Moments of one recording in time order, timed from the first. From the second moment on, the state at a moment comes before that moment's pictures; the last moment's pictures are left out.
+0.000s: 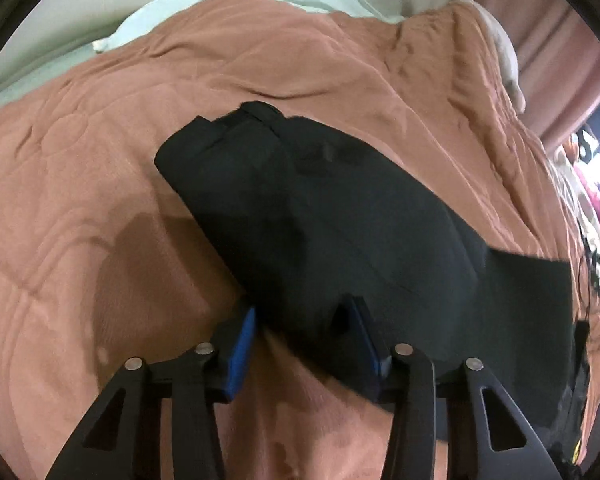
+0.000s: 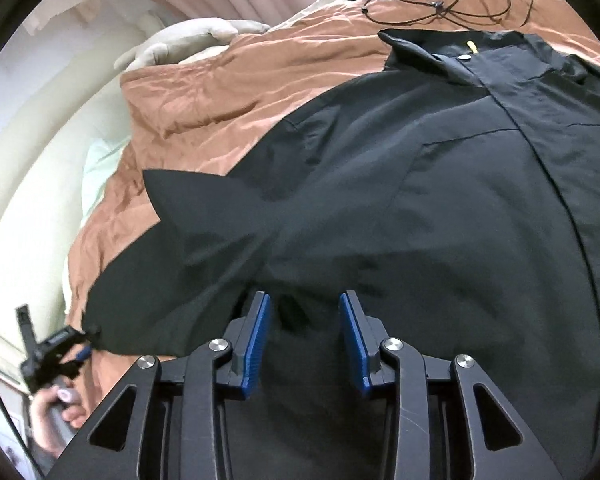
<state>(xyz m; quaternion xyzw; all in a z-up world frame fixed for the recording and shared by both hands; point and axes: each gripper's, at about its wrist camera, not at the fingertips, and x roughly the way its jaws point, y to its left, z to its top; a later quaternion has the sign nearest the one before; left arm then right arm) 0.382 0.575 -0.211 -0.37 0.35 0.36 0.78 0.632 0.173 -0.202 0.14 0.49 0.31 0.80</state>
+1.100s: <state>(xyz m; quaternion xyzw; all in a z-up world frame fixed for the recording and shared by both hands) 0.404 0.404 0.112 -0.25 0.14 0.15 0.94 0.629 0.110 -0.162 0.24 0.50 0.36 0.75</state>
